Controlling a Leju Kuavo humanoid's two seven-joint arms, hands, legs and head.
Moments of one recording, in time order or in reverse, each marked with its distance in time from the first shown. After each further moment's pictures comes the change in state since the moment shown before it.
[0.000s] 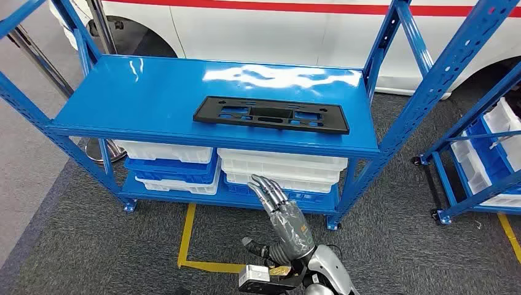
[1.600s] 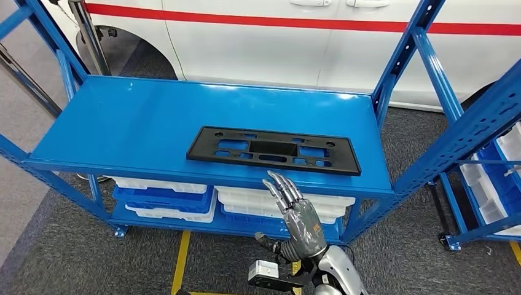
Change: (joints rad) left arm 0.008 0.002 0.000 0.000 -0.003 0.013 0.001; right arm 0.027 -0.027 -0.064 -0.035 0.052 -0.024 0.023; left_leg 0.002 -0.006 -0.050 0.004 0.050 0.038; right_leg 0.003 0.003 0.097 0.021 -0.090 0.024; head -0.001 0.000
